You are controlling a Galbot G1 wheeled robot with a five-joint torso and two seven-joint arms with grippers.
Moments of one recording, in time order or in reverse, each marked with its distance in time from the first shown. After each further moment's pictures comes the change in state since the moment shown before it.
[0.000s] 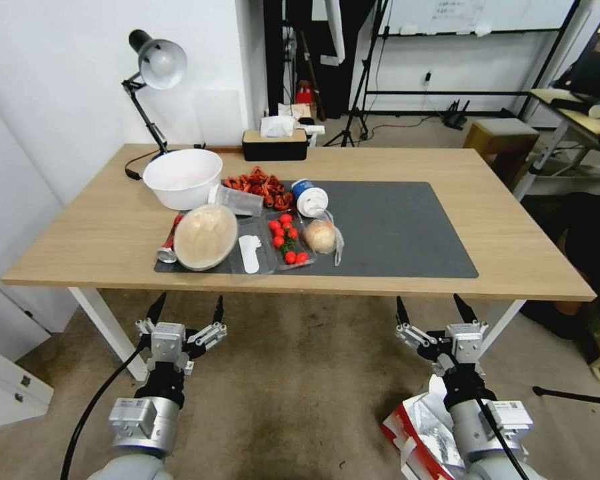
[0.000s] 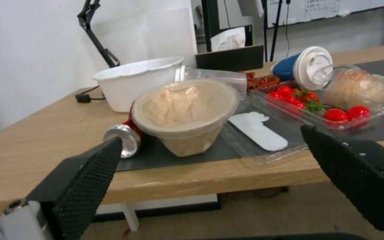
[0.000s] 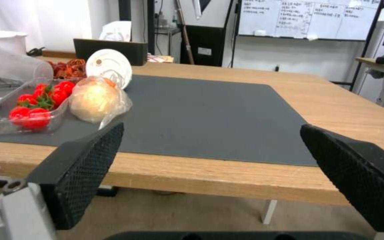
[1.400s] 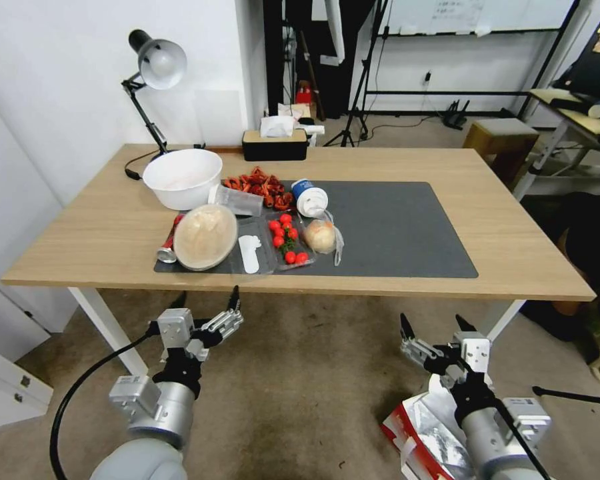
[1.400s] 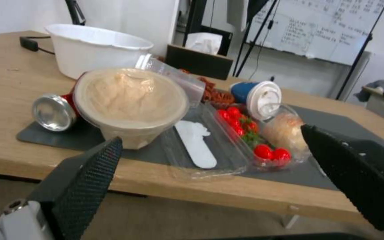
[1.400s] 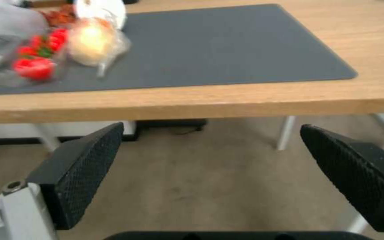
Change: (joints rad) left arm -0.026 0.093 0.108 -0.090 -0.383 0.119 -0.115; right arm -0.067 0.086 0.117 0.127 0.125 -0.331 -0.145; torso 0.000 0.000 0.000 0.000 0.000
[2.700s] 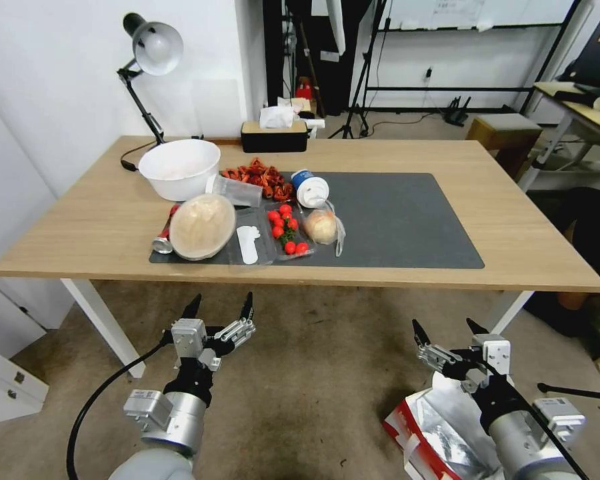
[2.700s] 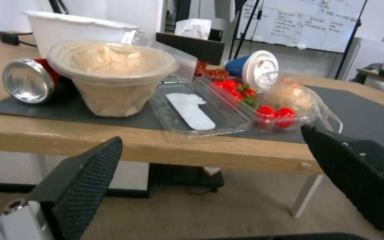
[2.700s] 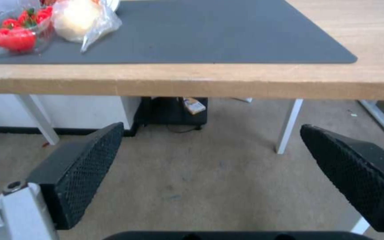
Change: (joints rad) left arm -0.008 0.011 0.037 0.079 0.096 -0.091 0.041; right arm 0.005 -0.052 0.085 -0.026 0.044 0.025 -0.058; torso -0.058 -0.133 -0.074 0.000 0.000
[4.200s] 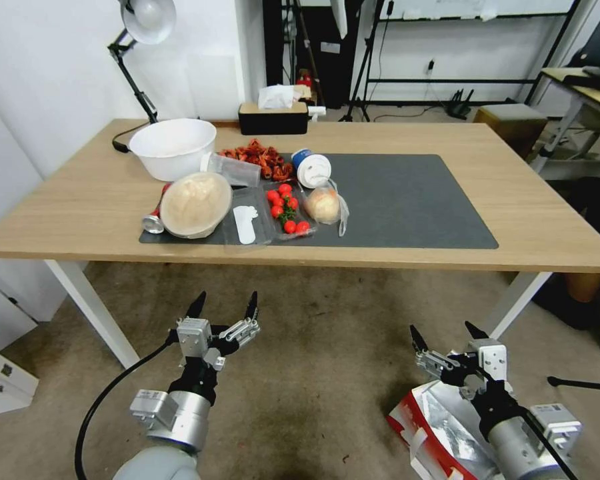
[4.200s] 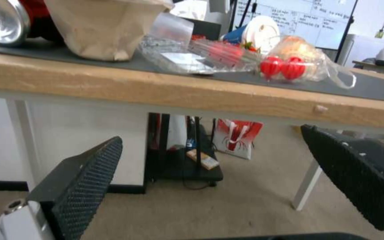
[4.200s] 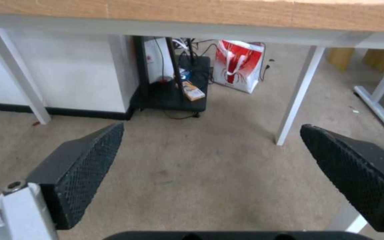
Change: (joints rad) left arm -0.019 -0.008 0.013 0.034 0.023 -0.032 0.026; right arm -0.021 0.009 -0.004 0.007 -0.066 0.019 -0.029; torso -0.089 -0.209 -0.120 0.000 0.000
